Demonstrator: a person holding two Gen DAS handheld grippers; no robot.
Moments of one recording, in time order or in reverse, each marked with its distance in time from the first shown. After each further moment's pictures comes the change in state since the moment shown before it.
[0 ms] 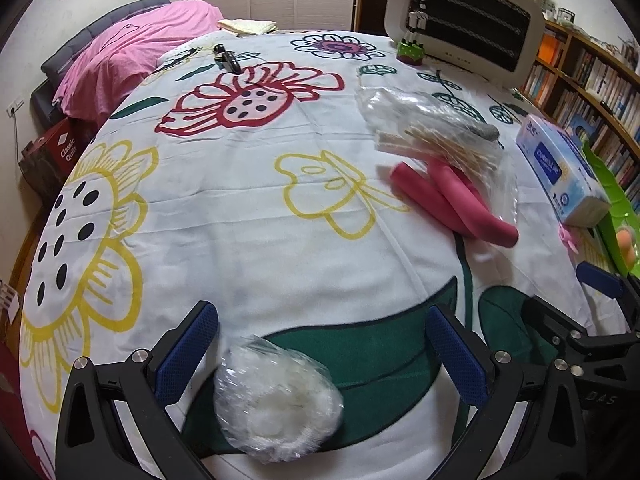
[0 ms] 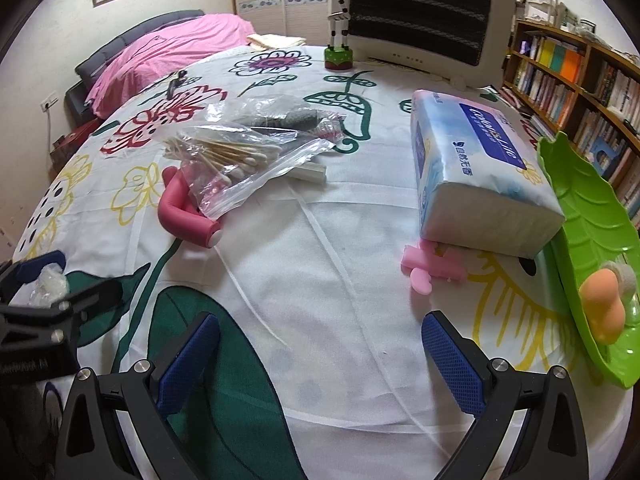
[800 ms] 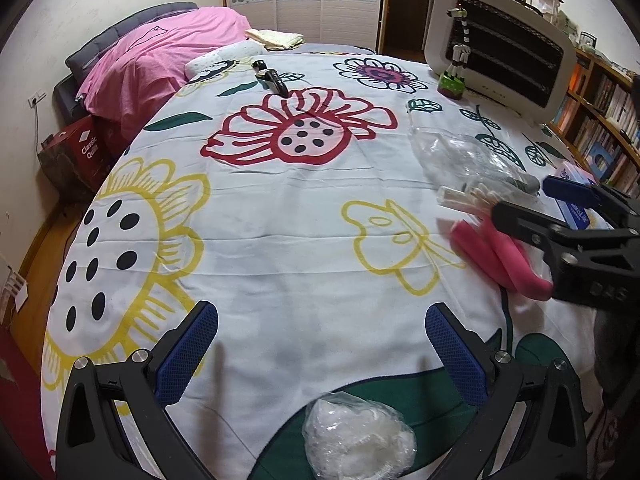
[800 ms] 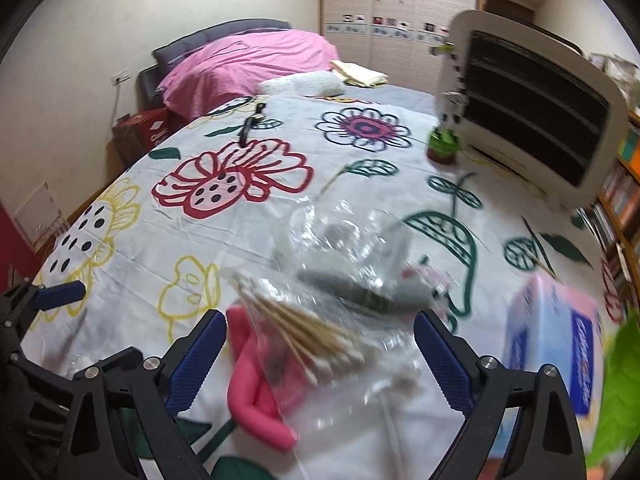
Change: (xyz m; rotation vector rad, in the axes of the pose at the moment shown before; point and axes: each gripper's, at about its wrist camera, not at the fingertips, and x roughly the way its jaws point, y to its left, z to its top) left arm -0.002 0.034 0.020 -0.056 -0.061 0.060; right arm 0.021 0.048 0.097 -0.258 -0.128 0.171
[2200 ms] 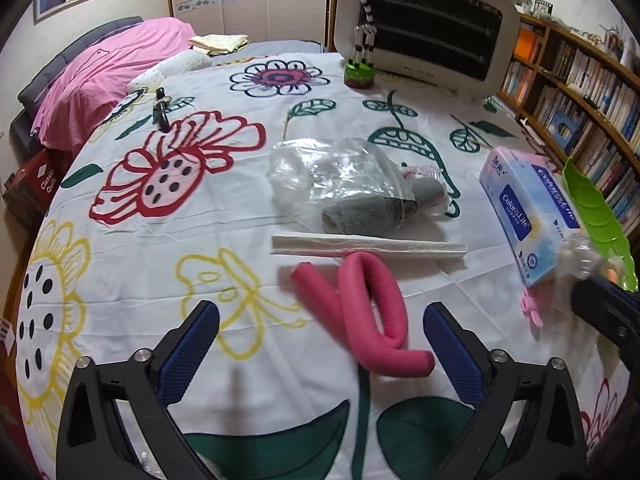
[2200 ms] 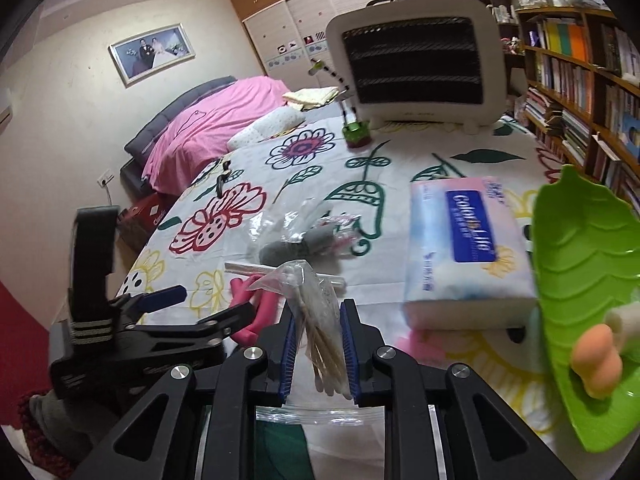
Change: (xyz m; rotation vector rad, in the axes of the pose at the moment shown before) left arm 0.016 -0.104 0.030 0.131 0.033 -0.106; right arm -0.096 -0.069 -0.072 0.391 -0.113 0.081
